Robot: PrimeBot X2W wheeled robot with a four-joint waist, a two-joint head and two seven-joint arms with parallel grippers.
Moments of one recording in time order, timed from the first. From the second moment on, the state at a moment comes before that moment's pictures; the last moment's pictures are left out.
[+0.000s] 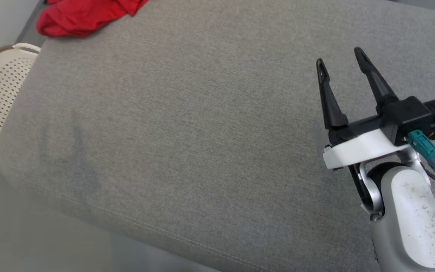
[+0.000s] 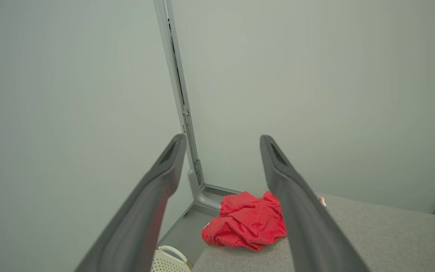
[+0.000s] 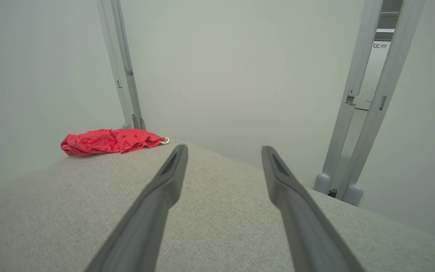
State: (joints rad) left arm -0.70 0.47 0.00 0.27 -0.50 -0.03 -0.04; right arm -0.34 -0.05 0.10 -0.10 -0.04 0.13 -0.02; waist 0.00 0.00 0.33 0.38
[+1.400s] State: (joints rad) left arm -1.26 0.60 -0.02 1.07 -0.55 -0.07 0.05; right arm -0.42 -0.08 0.09 -0.46 -0.12 0.13 0.10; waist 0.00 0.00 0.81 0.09
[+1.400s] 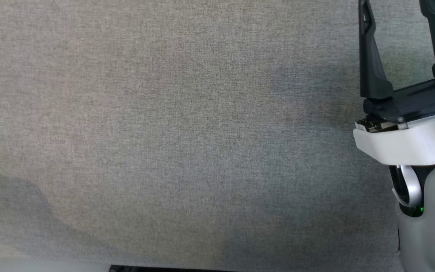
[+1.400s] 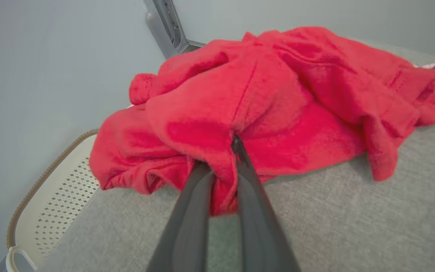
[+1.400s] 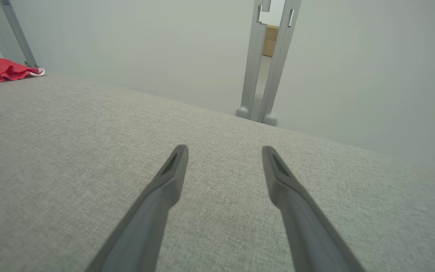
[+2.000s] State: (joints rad) left arm -1.36 0.60 -0.24 1.02 -0.45 -0.13 0.06; right arm -0.34 -0.05 0.04 -0.17 0.02 0.13 -0.08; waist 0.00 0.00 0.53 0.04
